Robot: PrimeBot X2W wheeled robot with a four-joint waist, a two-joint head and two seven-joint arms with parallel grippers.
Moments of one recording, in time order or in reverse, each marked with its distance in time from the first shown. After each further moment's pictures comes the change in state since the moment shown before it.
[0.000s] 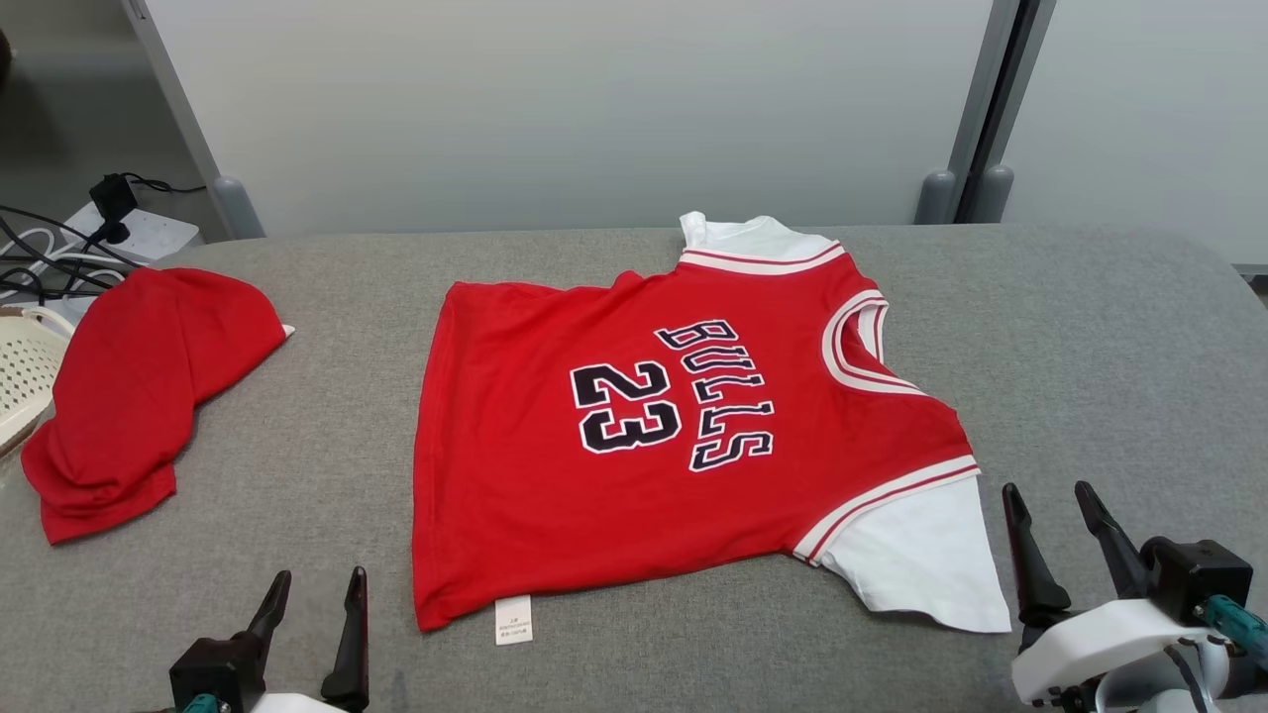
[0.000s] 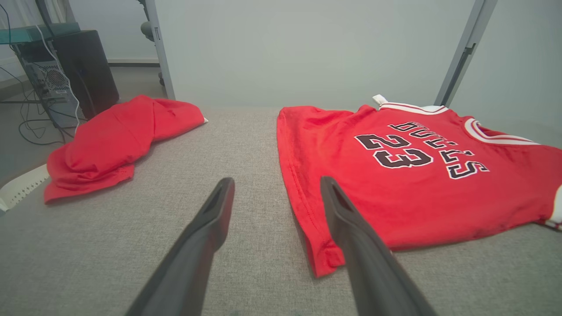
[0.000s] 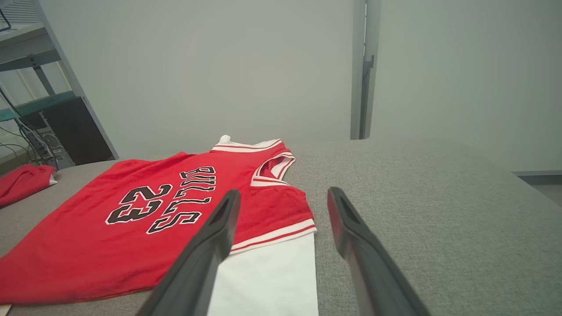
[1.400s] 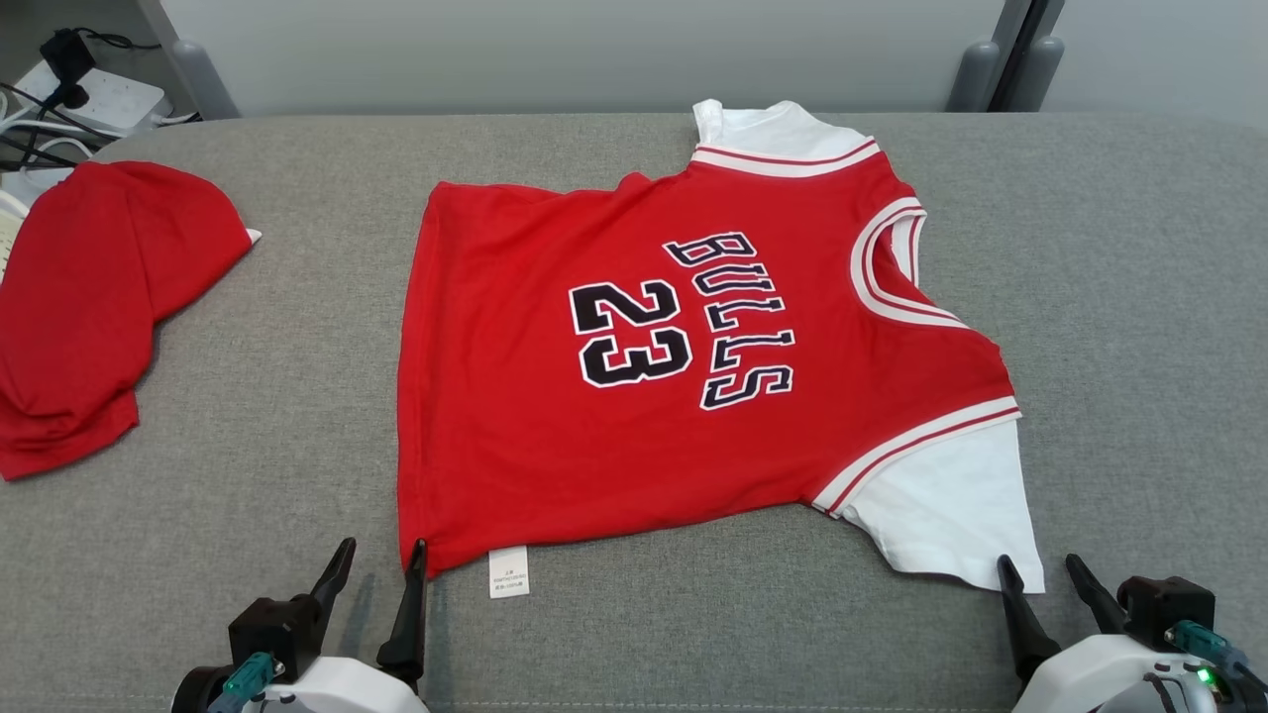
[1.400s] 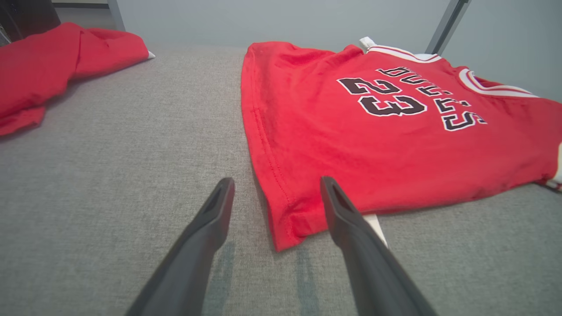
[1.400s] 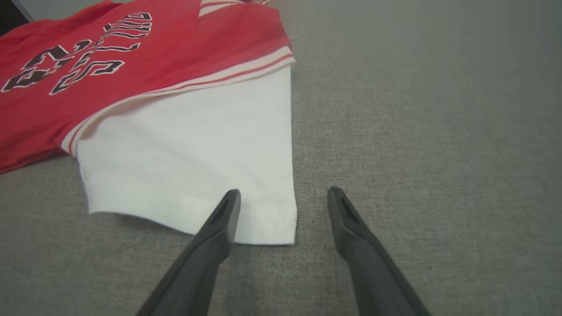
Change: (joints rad) left arm -0.075 0.000 -0.127 0.061 -0.073 0.010 0.000; right arm -0.042 -0.010 0.026 0.255 -0.004 0.000 0.000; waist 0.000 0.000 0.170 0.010
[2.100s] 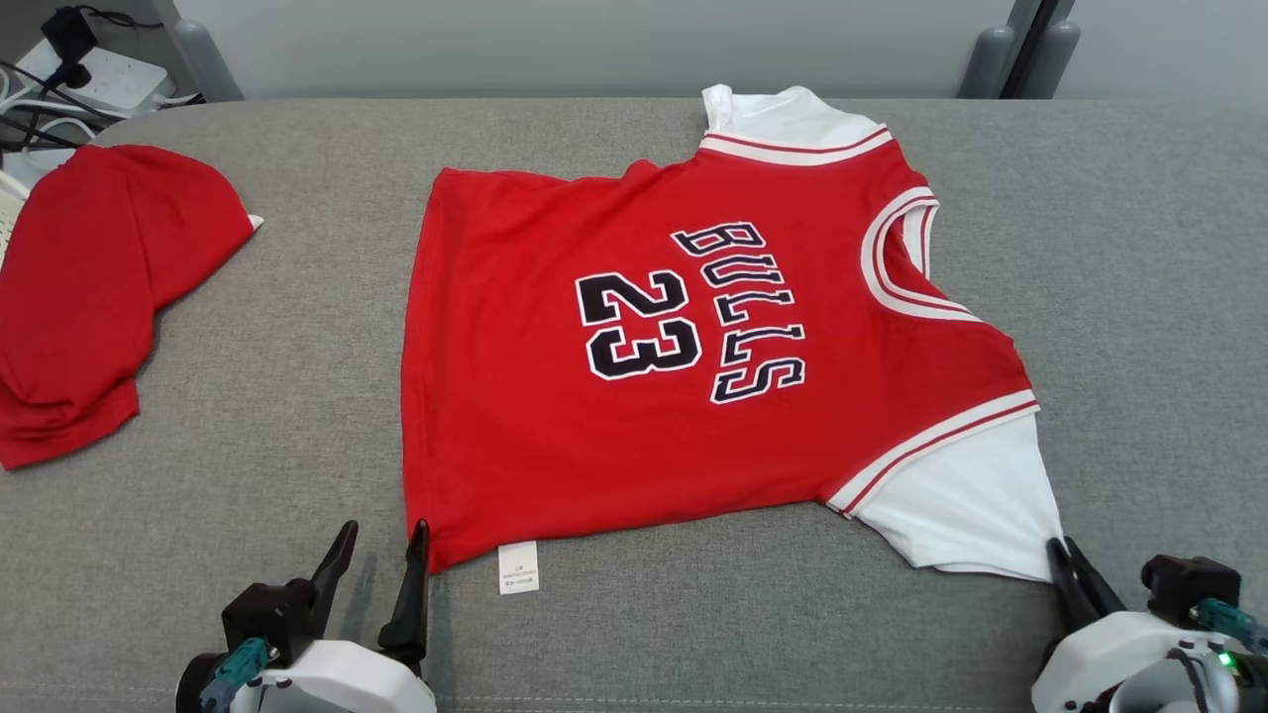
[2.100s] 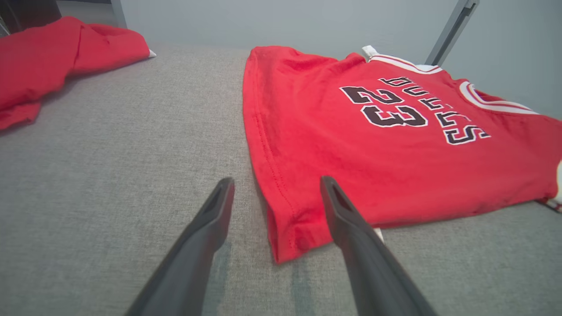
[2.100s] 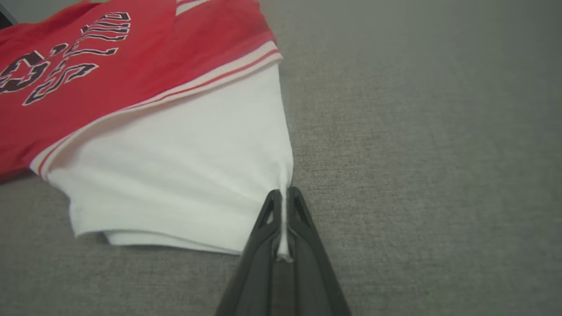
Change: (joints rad) left arm -0.021 0.000 -0.013 -0.004 -0.040 0.000 0.000; right arm -0.072 -0.020 0.015 0.096 0.060 0.003 -0.008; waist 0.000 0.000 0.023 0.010
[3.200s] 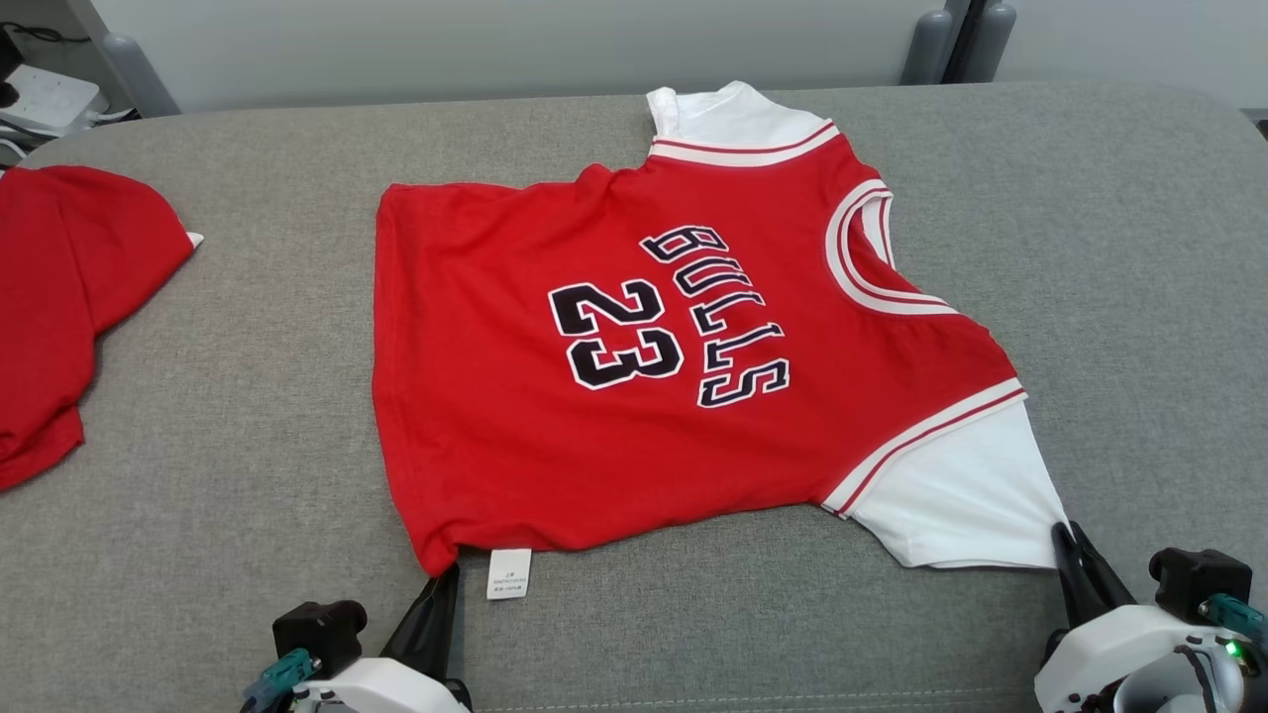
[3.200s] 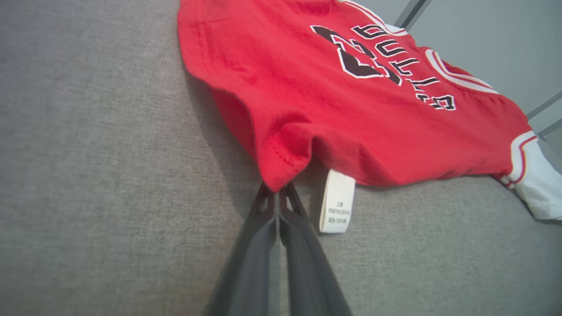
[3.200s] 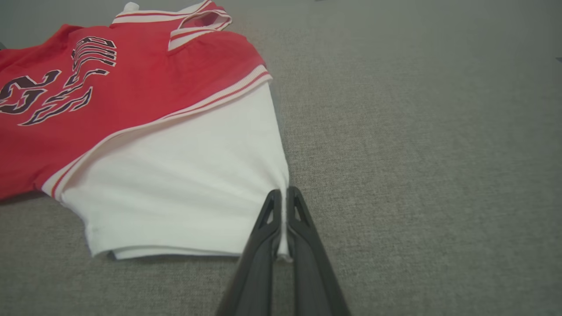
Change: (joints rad) left arm -0.046 0.014 -0.190 0.161 -0.264 -0.024 0.000; right arm 0.028 -0.012 -0.024 -0.082 -0.011 0.000 0.001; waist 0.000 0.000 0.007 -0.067
